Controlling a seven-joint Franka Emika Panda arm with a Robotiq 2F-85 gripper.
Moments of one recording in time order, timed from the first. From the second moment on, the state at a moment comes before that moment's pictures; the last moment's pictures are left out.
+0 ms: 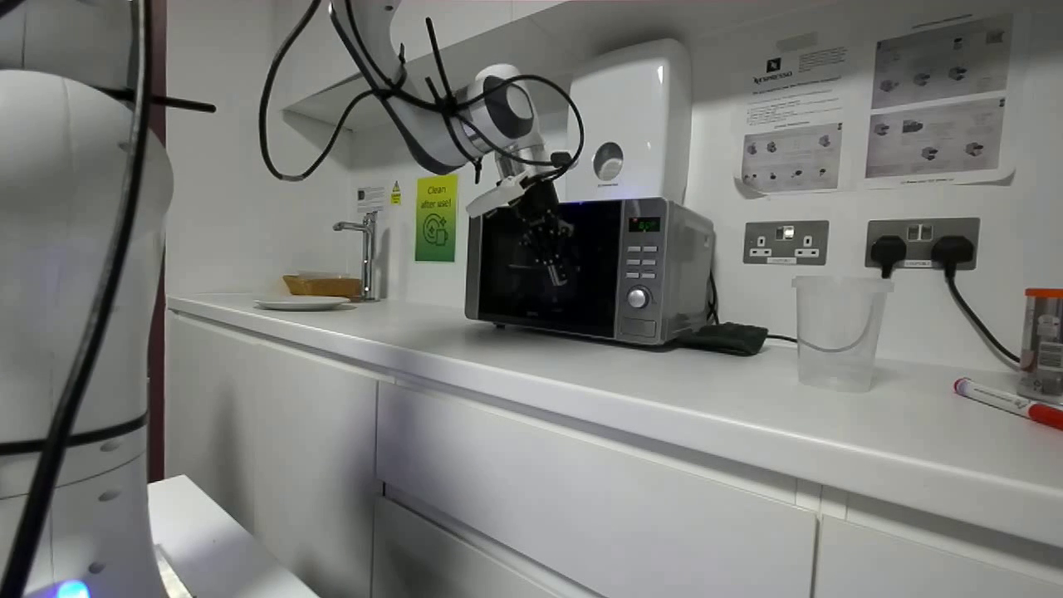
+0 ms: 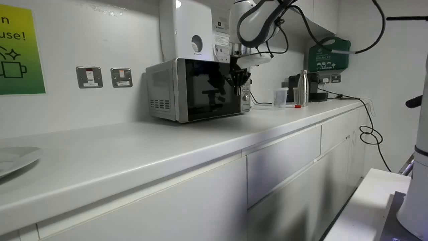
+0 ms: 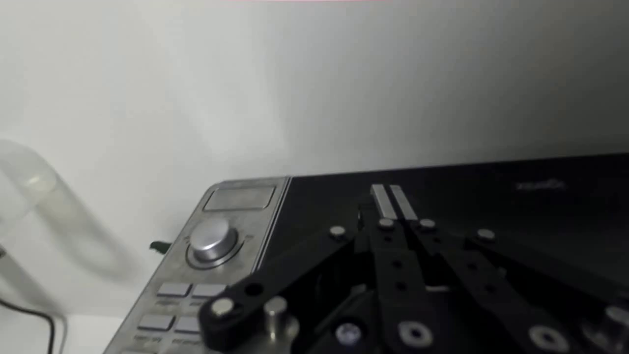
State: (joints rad) arm 0.01 -0.08 -0.02 -2.22 -0.33 2.43 0.40
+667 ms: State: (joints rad) arm 0.02 -0.20 -0.01 -2.18 -0.03 1.93 0.15
